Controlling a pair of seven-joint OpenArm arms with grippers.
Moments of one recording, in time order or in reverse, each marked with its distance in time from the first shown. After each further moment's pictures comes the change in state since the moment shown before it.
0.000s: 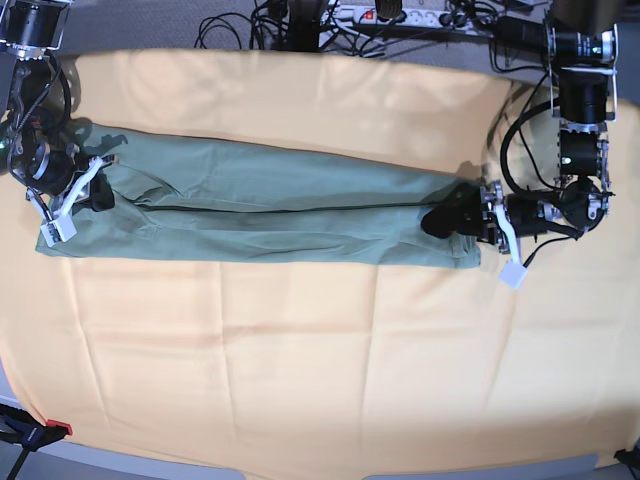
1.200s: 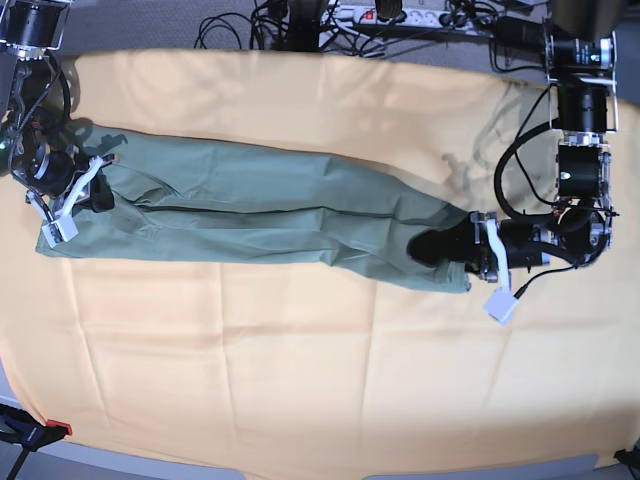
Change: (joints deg) left arm -2.3 1.9 0.2 15.6 0.4 2.1 2.8; right arm 0.0 0.0 0.0 0.0 -1.7 0.1 0.0
